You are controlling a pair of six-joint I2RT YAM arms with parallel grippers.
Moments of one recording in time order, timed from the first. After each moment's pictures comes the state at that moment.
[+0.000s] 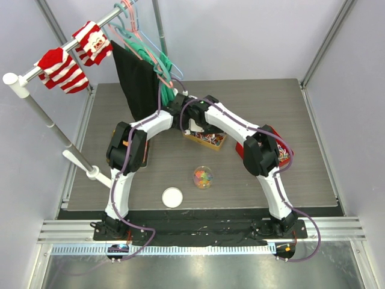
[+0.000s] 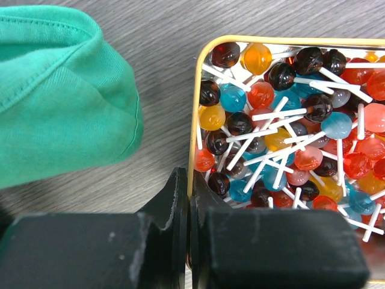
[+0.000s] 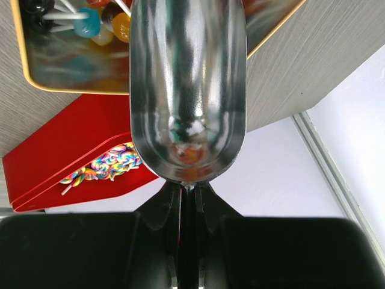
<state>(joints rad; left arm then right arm) -0.50 2.19 1.66 -0.39 -0.03 -0.05 0.70 2.25 2.07 -1.35 0.59 -0.82</state>
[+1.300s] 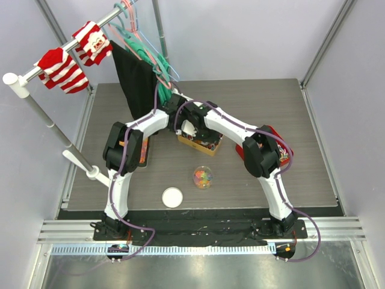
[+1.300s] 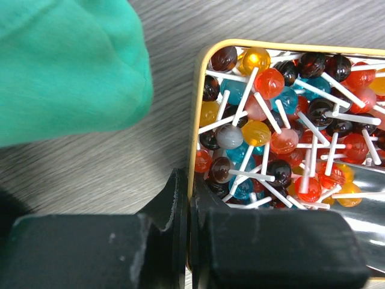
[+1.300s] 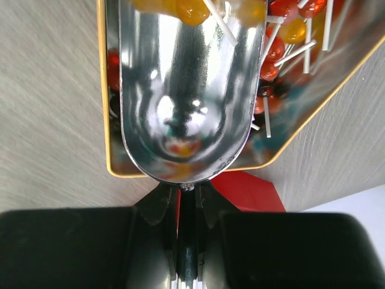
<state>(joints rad) -0.48 2.15 1.63 -0.49 0.04 -0.06 0.72 2.22 1.93 -1.18 0.26 -0.60</state>
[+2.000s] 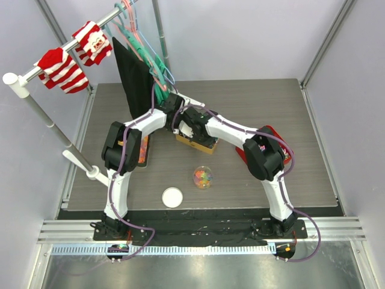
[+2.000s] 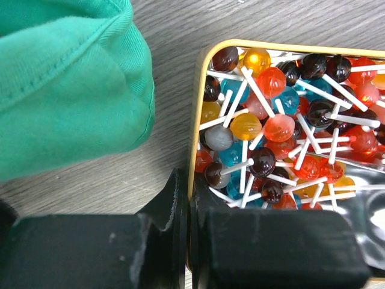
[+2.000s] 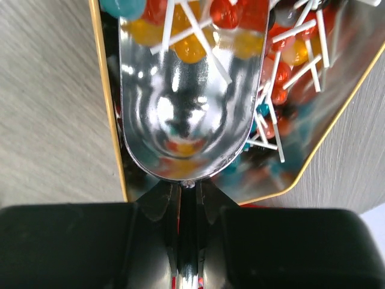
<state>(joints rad) -0.45 2.15 1.62 -0.48 0.04 -0.08 0.74 2.17 1.75 -0.89 0.27 -0.51</state>
